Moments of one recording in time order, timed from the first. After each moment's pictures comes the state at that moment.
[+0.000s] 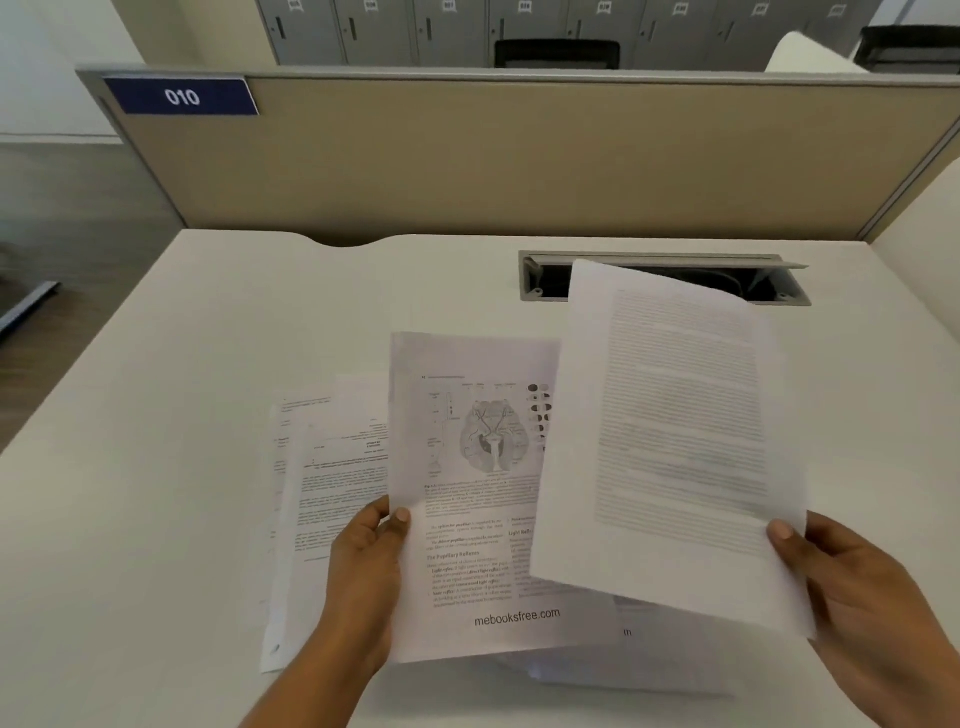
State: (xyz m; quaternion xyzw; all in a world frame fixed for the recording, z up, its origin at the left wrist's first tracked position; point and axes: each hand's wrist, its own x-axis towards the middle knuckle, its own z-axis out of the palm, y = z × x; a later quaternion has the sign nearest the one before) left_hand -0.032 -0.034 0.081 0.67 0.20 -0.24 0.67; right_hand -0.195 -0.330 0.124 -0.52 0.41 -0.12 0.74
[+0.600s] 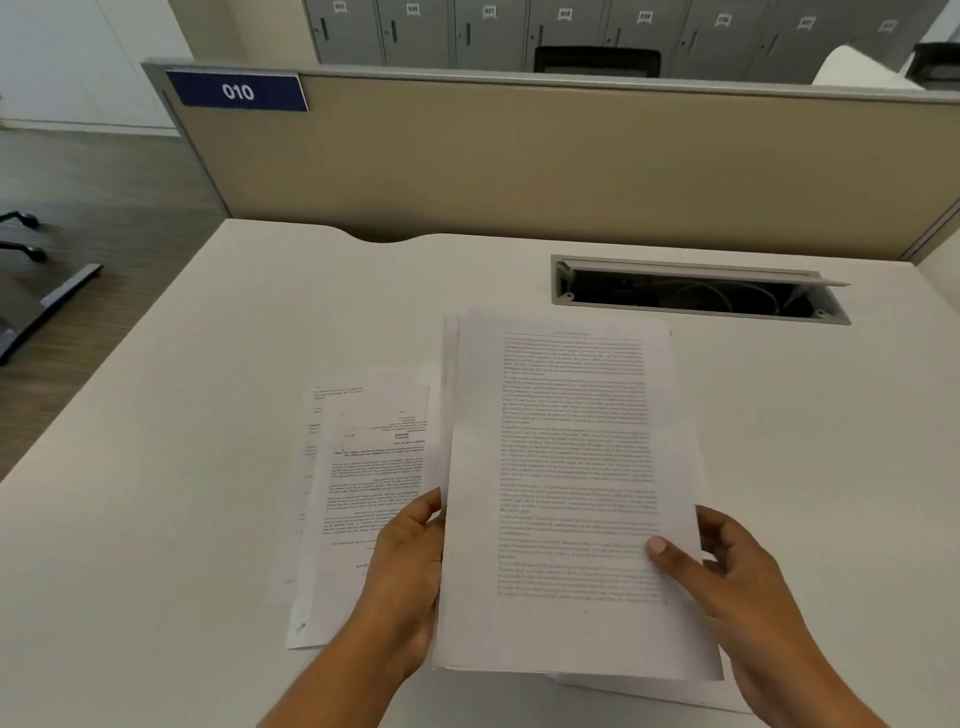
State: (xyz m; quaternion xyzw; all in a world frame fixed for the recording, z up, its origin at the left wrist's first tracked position) left_hand -0.045 -0.037 0.107 0.62 0.16 -0.30 0.70; right_hand -0.155 -0.260 0.105 -0.66 0.38 -0.05 0.64
